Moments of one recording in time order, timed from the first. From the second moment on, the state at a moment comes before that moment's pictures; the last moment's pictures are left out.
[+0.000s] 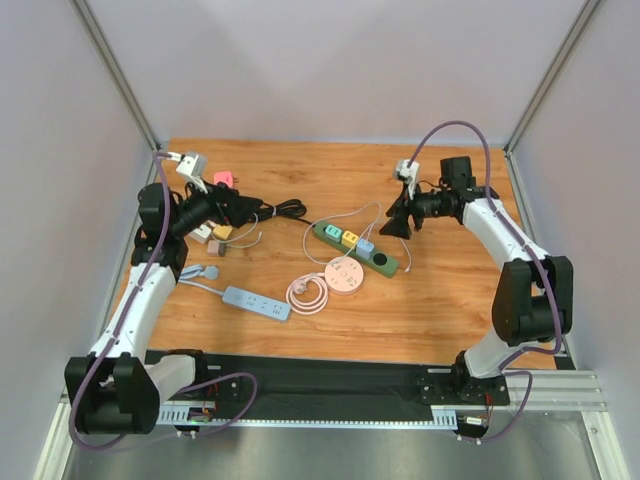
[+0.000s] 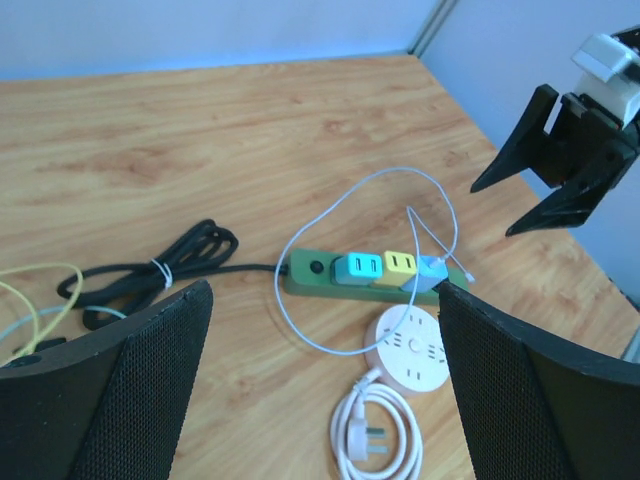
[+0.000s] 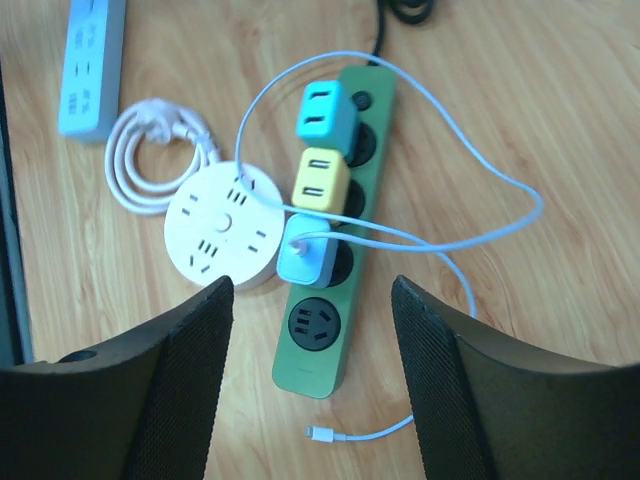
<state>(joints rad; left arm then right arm) 0.00 1.11 0.84 0.16 0.73 -0.31 0.08 1.63 1.26 -0.50 -0.99 -0.55</state>
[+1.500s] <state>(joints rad) -0.03 0.98 0.71 0.03 0.83 -0.35 0.50 1.76 1.15 -0.38 -0.27 -0.62</state>
